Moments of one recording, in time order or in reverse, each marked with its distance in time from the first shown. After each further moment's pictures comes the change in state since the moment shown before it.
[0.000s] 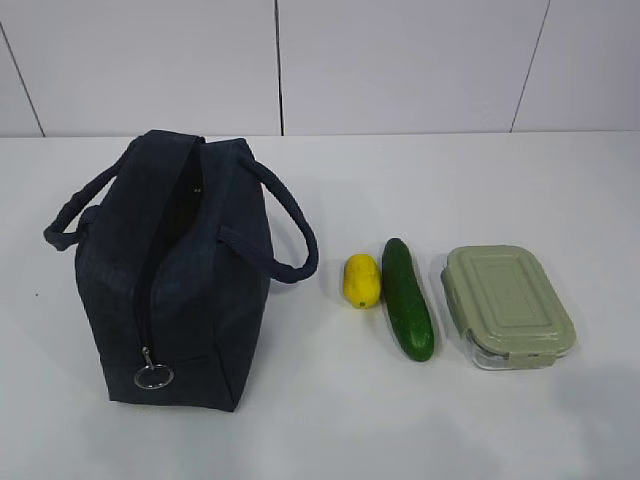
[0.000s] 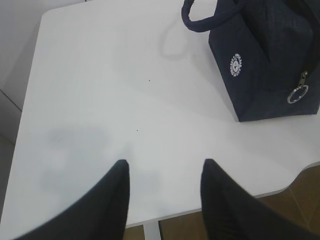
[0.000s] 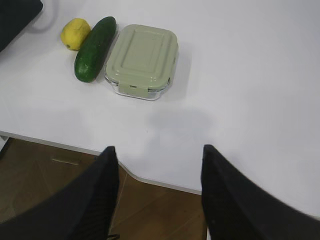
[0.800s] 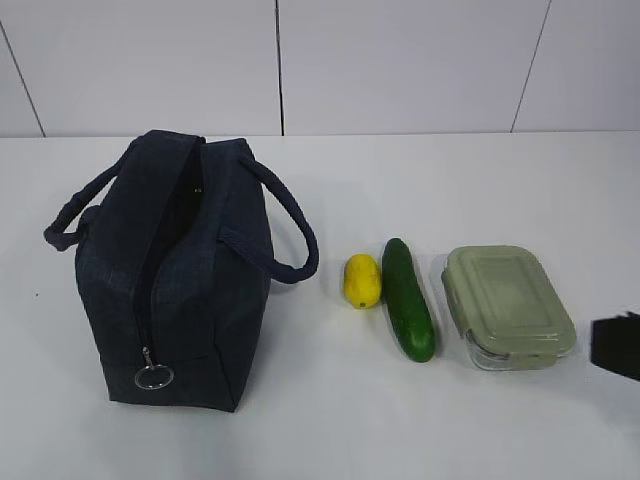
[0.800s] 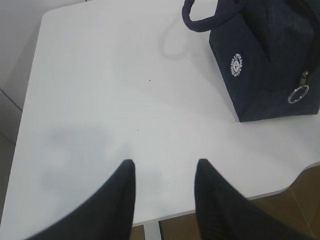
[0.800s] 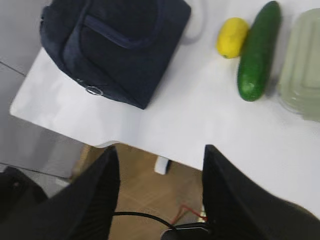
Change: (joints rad) left arm 0.000 0.000 0.000 0.002 0.000 0.000; right arm 0.000 0.624 -0.017 0.729 -0.243 -0.277
